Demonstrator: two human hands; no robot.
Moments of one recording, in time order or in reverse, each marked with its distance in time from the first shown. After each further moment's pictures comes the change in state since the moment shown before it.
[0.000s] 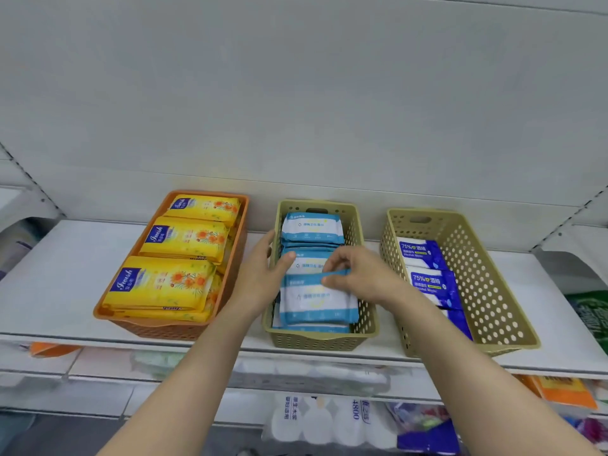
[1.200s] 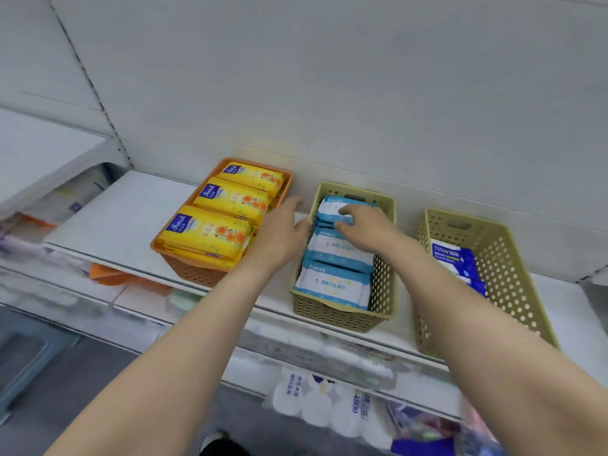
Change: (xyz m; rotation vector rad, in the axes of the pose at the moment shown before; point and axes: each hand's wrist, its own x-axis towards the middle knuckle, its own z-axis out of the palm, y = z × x) left_hand -0.008 0.020 -0.021 0.419 0.178 0.034; right_hand 0.052 -0.040 0.005 -0.547 0.001 -0.140
